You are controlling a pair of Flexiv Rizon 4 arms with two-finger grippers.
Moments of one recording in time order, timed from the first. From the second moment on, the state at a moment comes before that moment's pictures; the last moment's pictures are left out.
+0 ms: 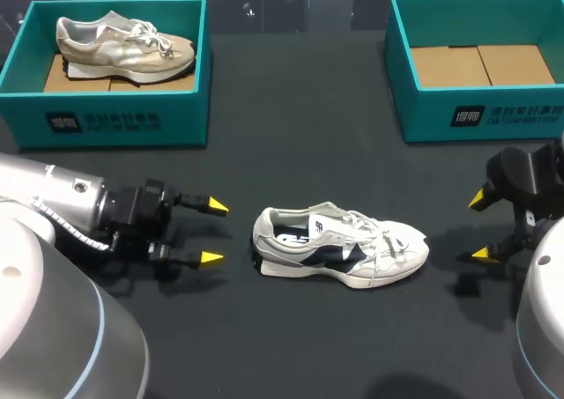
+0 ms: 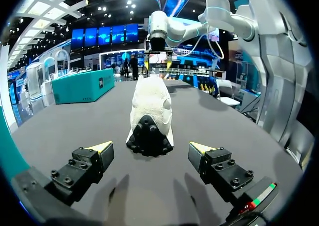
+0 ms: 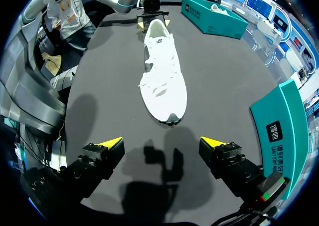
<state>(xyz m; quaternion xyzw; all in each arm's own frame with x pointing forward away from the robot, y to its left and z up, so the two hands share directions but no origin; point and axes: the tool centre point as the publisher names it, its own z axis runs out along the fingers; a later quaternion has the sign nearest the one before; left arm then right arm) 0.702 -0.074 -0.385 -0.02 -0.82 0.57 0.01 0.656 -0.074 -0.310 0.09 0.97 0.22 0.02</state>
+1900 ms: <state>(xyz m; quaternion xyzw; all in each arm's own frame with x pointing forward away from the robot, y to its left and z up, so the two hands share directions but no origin) 0.698 -0.162 -0.408 -0.02 -0.79 0.61 0.04 0.656 -0.074 -0.310 0.09 0.97 0.22 0.02</state>
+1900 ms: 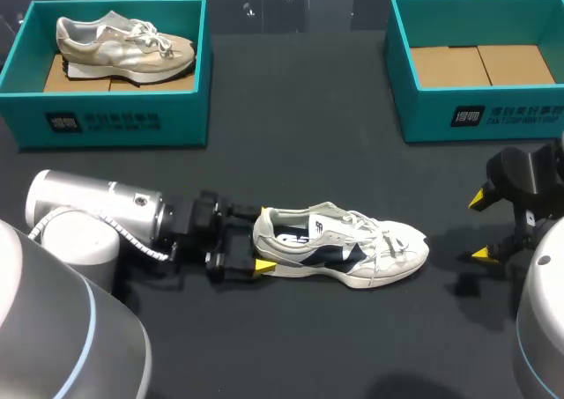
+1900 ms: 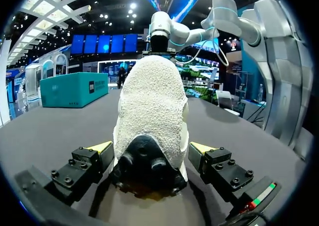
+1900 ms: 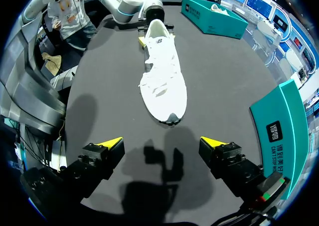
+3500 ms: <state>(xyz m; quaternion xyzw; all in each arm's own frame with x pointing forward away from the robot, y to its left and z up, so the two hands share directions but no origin) 0.695 -0.190 -0.413 -0.02 -0.78 0.62 0.04 0.656 -0.074 -0.310 0.09 0.97 0.22 0.02</state>
